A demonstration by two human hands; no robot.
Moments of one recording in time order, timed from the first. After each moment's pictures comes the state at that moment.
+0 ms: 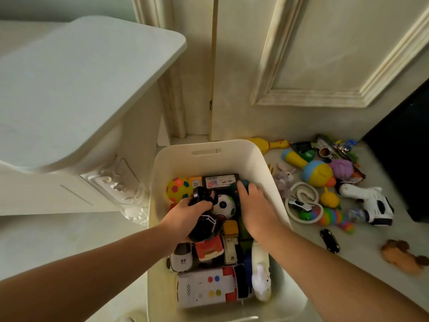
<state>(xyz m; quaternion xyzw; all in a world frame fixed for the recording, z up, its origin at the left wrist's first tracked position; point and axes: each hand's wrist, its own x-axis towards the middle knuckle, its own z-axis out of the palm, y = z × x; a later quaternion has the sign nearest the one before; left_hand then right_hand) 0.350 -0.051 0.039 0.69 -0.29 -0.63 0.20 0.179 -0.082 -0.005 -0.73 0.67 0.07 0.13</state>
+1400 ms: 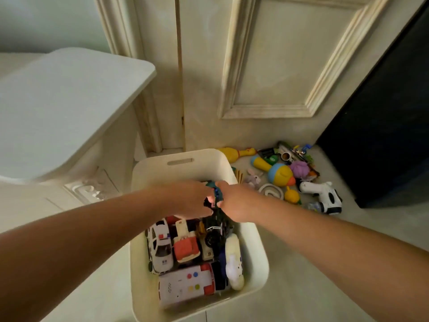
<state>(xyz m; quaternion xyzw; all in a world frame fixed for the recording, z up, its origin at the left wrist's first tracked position) 0.307 -0.079 0.116 0.45 -0.84 -0.24 -0.18 0.164 -0.066 0.096 -0.75 0.60 0.14 0.25</state>
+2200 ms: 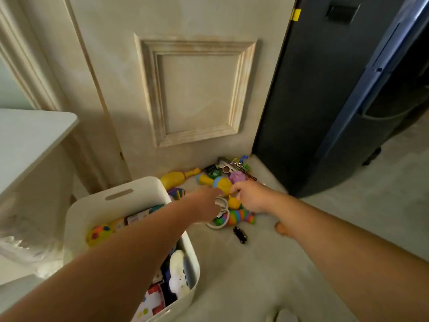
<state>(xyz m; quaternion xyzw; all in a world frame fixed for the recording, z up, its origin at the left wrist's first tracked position) 0.137 -0.050 0.142 0.41 -0.88 -0.23 -0.05 -0.027 -0.016 0.142 -0.64 0.73 -0.03 0.25</state>
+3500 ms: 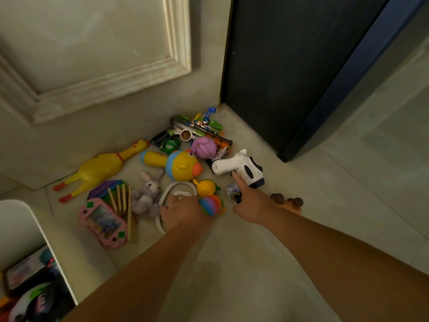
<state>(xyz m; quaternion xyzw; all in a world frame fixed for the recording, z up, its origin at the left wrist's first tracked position) 0.004 -0.129 -0.075 0.55 -0.80 -0.19 -0.13 -0.155 -0.068 -0.071 -0.45 0.81 -0.07 0.37</state>
